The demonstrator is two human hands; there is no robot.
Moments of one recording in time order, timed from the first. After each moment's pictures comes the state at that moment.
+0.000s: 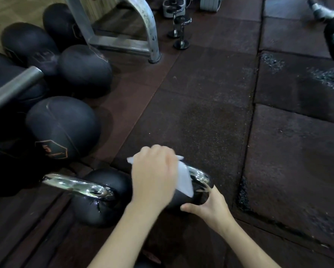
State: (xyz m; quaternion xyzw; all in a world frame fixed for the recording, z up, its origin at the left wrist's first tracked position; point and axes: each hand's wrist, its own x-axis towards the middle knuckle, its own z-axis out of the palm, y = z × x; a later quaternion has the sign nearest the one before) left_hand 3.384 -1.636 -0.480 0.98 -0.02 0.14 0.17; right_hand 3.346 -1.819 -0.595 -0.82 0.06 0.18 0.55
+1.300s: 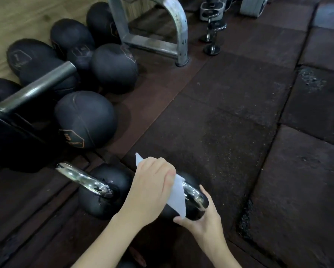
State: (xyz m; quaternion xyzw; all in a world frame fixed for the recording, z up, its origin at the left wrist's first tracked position) left_hand 3.367 -1.627 -0.474 0.97 -0.05 0.09 0.20; right_hand 3.348 -1.820 -0.607 -0.76 0.03 0.19 0.62
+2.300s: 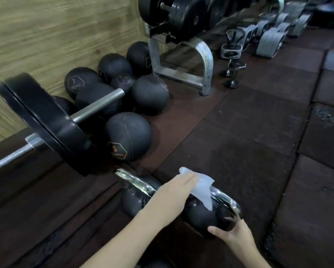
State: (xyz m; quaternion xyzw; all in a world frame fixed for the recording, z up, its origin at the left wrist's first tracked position) left_hand 3.334 -1.563 -0.449 0.97 -0.11 0.03 0.21; right_hand 3.353 -1.812 -0.577 -0.85 0.08 0.20 0.48
